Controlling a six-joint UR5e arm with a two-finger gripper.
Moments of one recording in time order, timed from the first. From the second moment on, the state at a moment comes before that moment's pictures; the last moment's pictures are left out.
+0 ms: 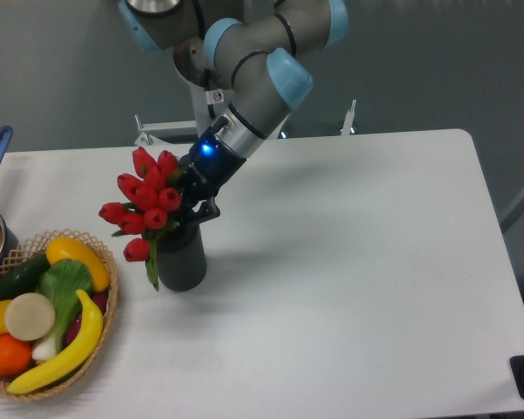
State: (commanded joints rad) arm 2.54 -1.63 -2.11 -0.81 0.58 1.41
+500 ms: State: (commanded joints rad) arm 2.57 -1.54 -2.03 -0.81 0.52 1.16
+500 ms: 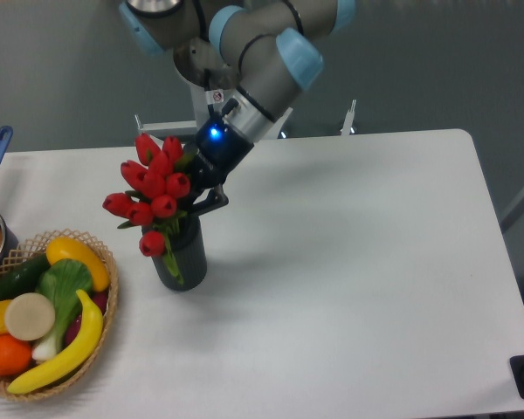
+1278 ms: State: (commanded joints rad) arm 2.58 -1.42 -1.97 -0.81 0.47 0.90
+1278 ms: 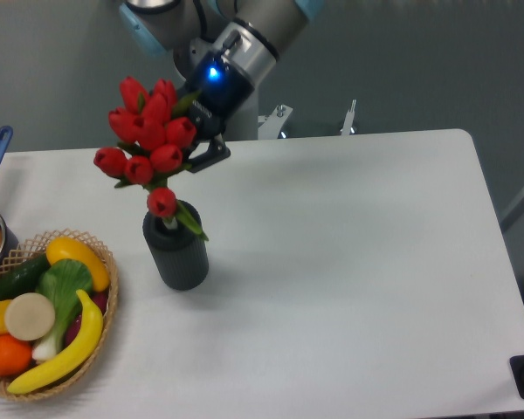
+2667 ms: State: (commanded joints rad) arm 3.00 -1.64 -1.74 -0.81 0.45 0.87
